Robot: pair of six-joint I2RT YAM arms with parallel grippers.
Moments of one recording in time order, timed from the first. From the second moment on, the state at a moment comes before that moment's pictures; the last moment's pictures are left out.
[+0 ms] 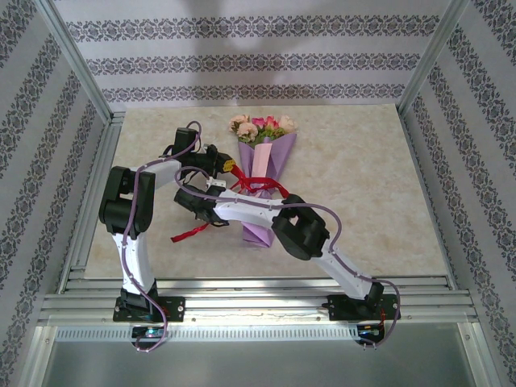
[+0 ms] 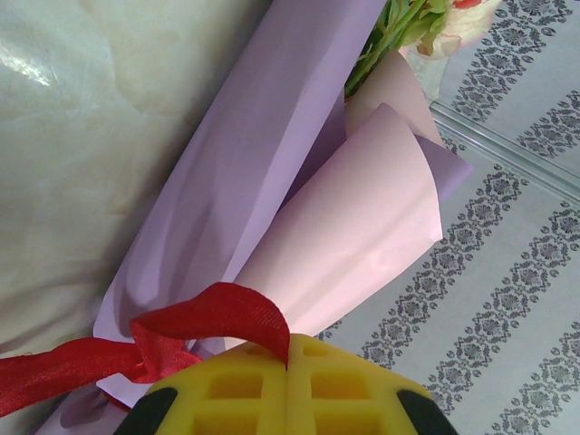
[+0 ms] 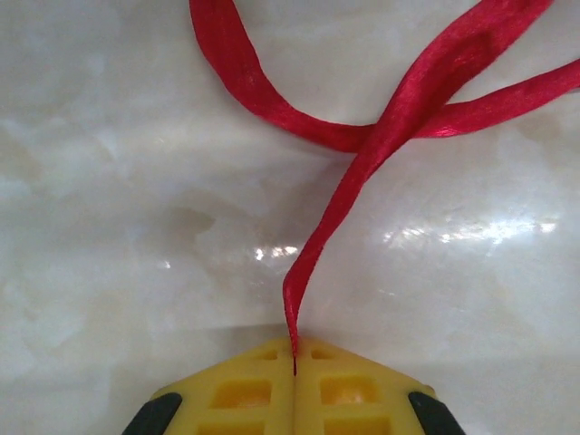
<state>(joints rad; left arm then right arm) -0.15 2.01 1.26 0.02 0.85 -1.40 1.06 2.40 1.98 -0.84 0.38 1.14</state>
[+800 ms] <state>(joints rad) -0.21 2.01 1.27 0.03 0.76 -1.45 0.85 1.45 1.37 -0.70 -0.20 0.59</state>
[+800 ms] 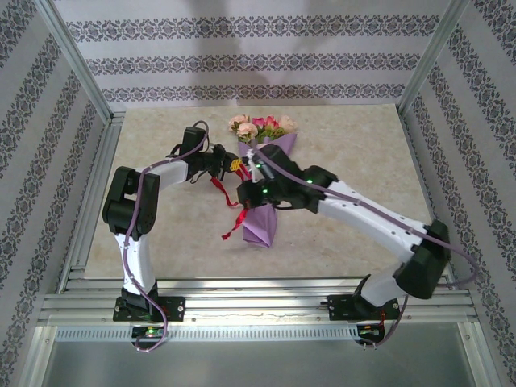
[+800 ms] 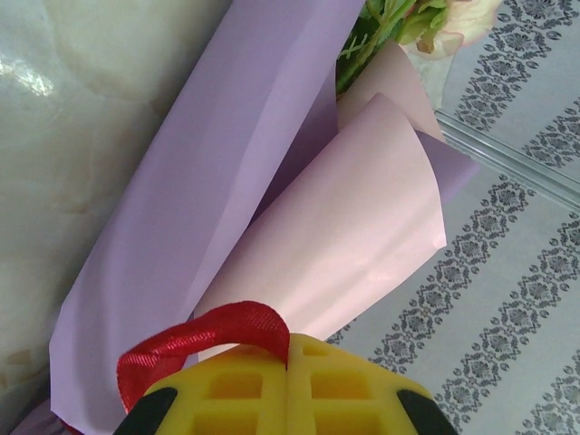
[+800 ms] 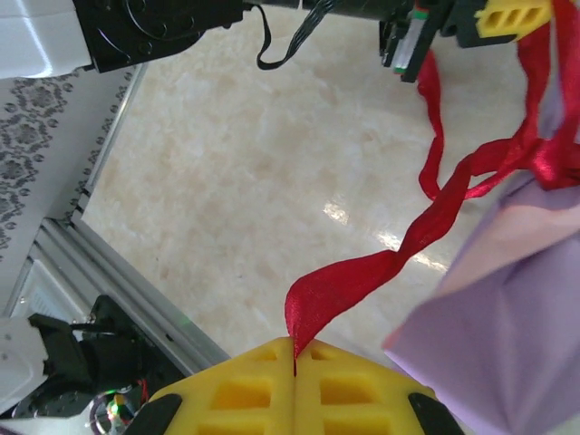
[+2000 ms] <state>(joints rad) -0.24 2.00 1.29 -0.03 0.68 -1.41 0.67 1.06 1.22 -0.67 -0.50 0.52</state>
